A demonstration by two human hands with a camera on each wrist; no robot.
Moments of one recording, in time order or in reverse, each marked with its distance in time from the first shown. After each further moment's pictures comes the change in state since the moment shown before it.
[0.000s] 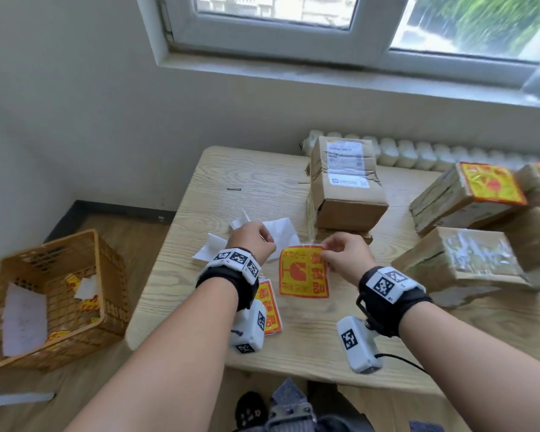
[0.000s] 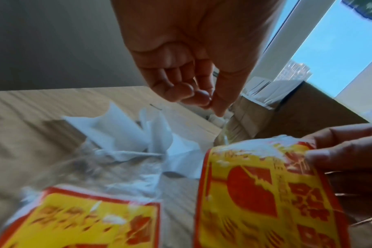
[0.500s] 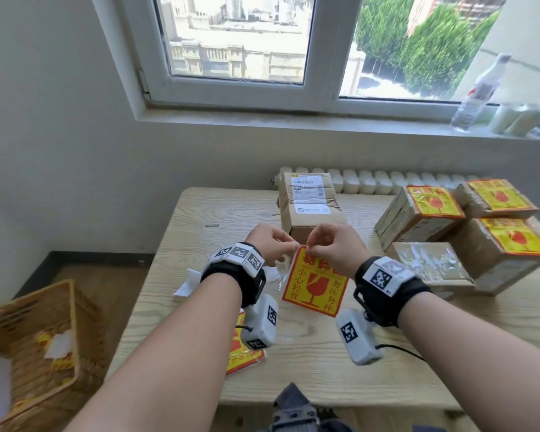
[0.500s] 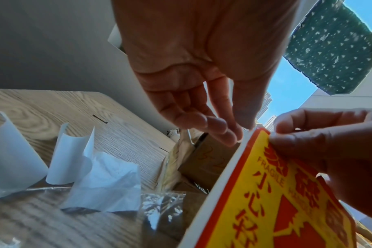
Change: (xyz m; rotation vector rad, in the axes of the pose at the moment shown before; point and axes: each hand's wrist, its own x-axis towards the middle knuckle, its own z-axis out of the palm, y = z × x) left_hand -0.013 0.084 -0.014 -0.189 -0.276 0.225; right_hand -0.015 -0.037 -0.063 -0.004 0.048 -0.248
